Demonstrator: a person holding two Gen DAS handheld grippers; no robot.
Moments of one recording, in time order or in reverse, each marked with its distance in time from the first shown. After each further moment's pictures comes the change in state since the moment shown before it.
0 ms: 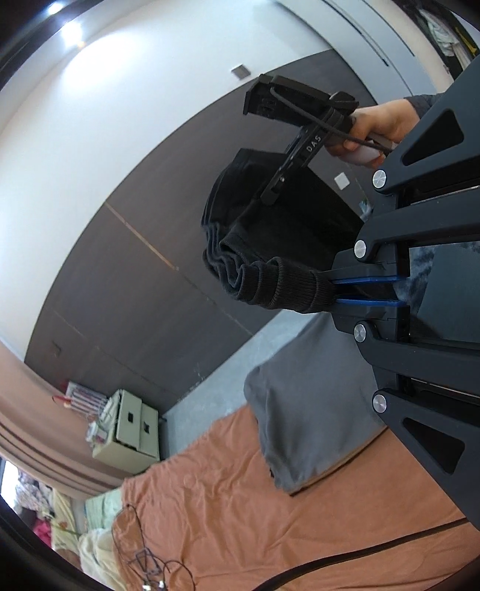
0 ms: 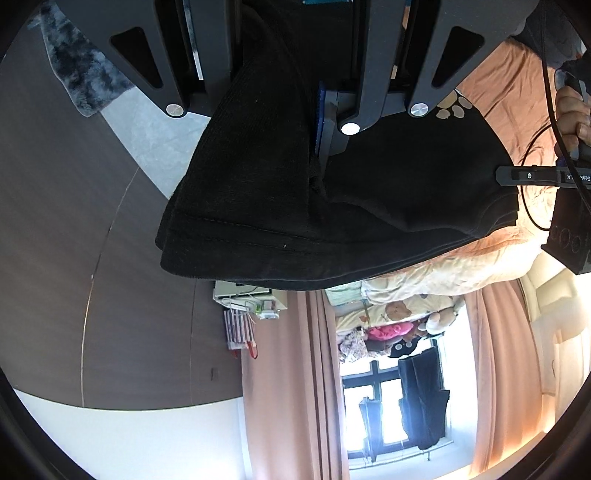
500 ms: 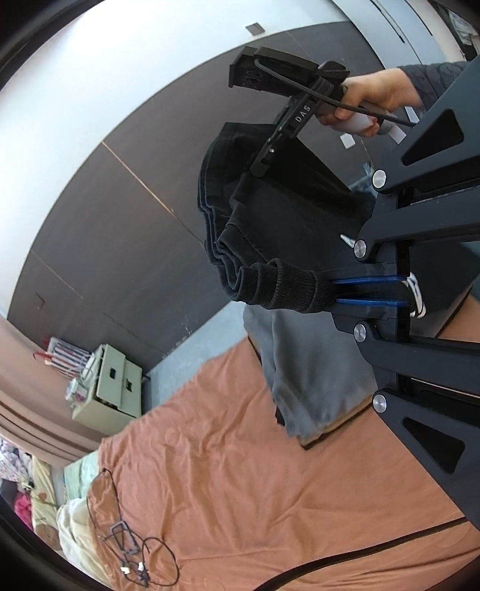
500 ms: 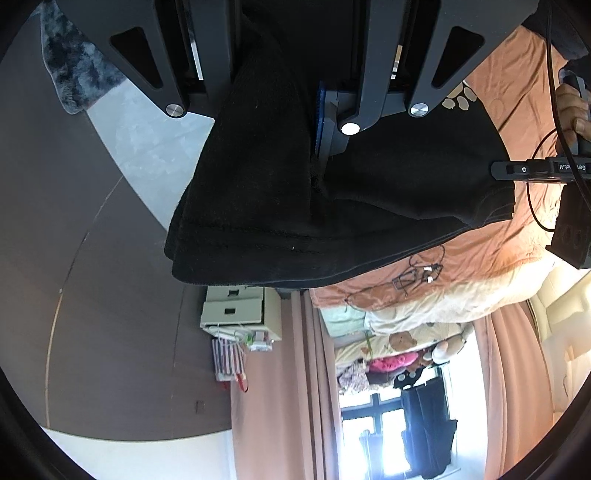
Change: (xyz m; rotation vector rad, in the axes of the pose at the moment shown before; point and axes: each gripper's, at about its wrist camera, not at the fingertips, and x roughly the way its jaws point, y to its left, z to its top) left arm 0.063 0.113 0.027 -0.059 0.055 0.127; right arm 0.096 -0.025 0.011 -0.002 0.114 0.004
